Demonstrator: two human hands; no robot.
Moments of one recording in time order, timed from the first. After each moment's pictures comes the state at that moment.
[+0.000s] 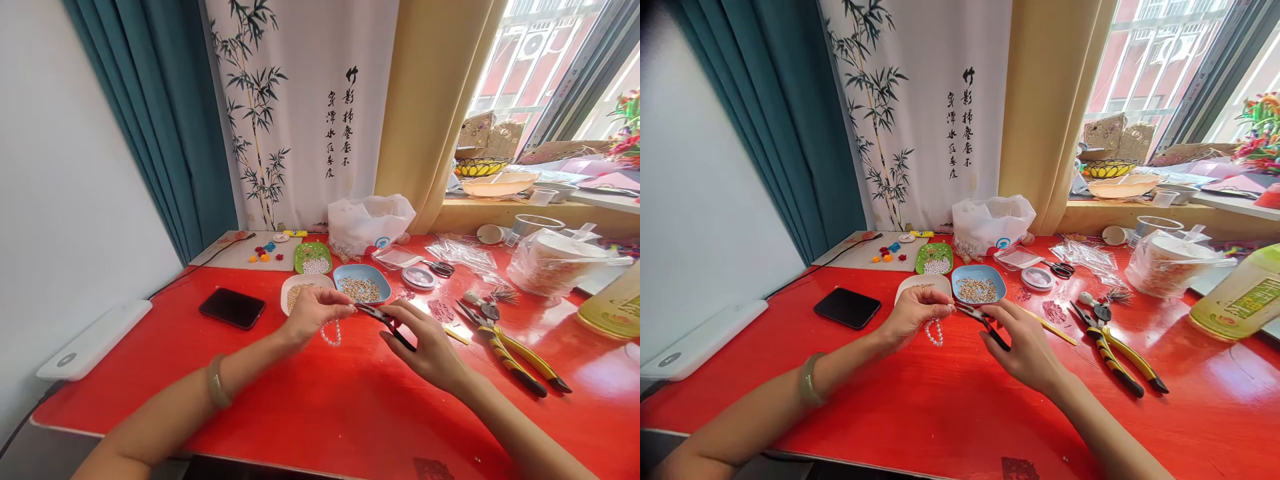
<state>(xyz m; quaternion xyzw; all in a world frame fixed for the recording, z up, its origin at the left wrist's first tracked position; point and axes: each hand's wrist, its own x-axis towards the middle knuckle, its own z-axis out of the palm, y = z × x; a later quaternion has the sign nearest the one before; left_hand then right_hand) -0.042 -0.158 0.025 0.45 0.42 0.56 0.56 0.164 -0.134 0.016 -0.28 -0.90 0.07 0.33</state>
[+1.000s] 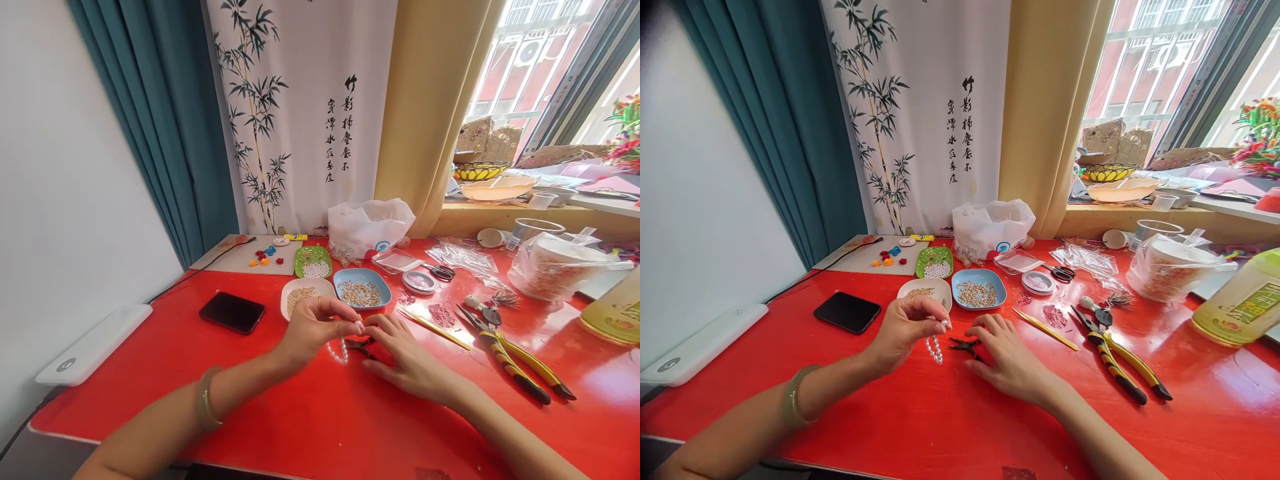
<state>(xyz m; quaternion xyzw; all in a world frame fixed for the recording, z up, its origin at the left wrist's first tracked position) -0.035 -0.187 0.044 0.50 0.36 0.58 0.53 0.153 -0.139 0.012 -0.28 -0.93 0.17 0.19</state>
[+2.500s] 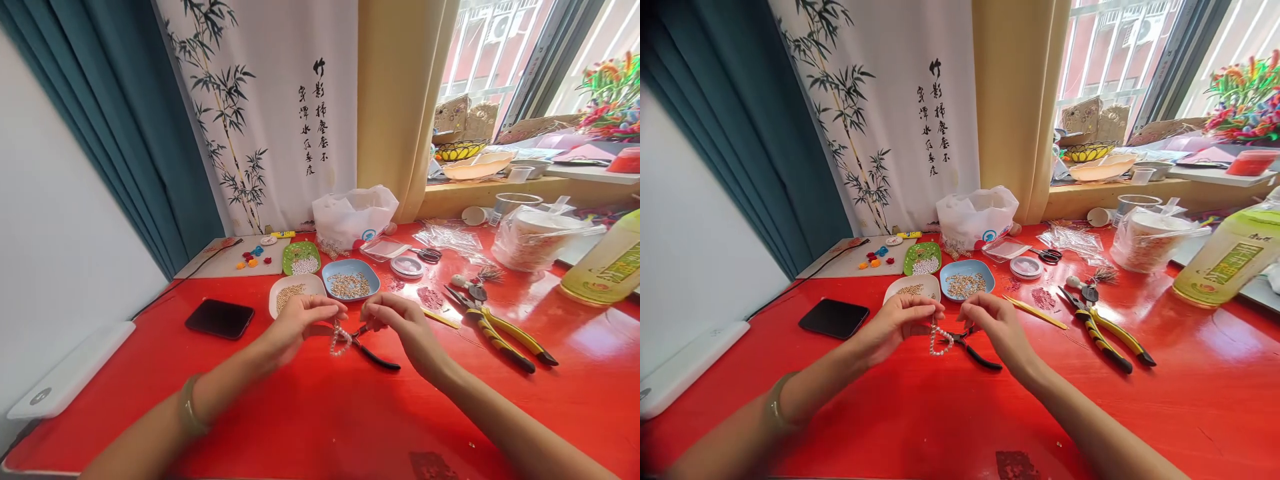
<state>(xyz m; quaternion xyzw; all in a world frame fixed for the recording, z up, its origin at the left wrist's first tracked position) -0.041 -0.173 0.043 0.47 0.45 0.45 0.61 0.139 -0.147 0.032 -0.35 -0.68 0.47 0.44</state>
